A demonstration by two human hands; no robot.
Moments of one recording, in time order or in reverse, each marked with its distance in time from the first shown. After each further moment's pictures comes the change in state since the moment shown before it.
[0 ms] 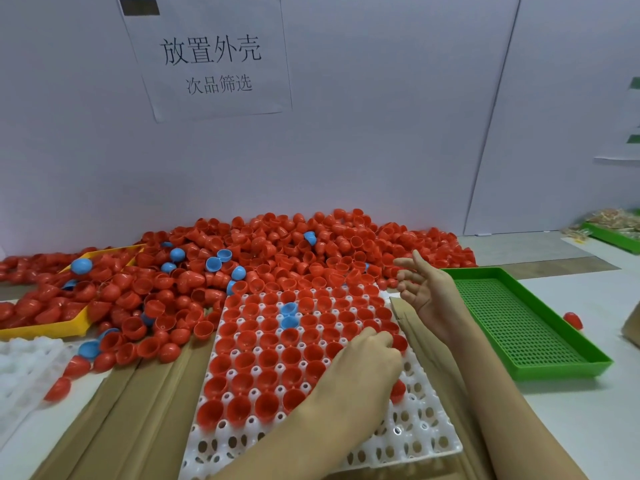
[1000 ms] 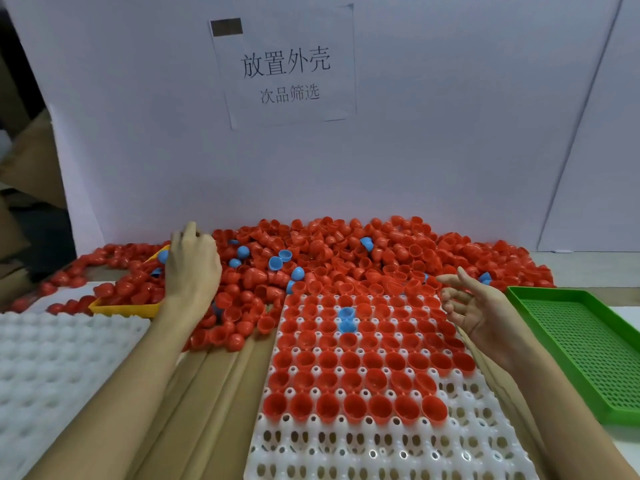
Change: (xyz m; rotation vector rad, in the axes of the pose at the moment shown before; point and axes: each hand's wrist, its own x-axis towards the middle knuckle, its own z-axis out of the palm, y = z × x) left_hand -0.073 -0.236 -0.135 0.467 0.578 -0.839; right_hand -0.010 0.003 0.026 -0.082 -0.155 0.082
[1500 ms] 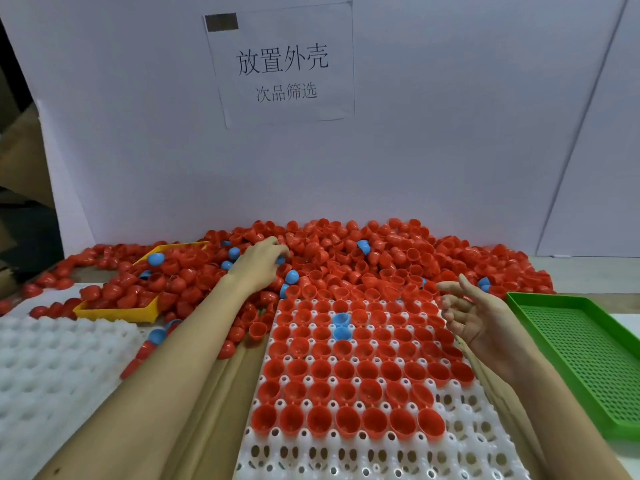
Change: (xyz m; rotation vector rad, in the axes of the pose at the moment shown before) left_hand 0.035 0.048 0.081 -0.102 -0.460 0.397; right_hand 0.000 -0.001 -0.002 0.023 0.000 0.015
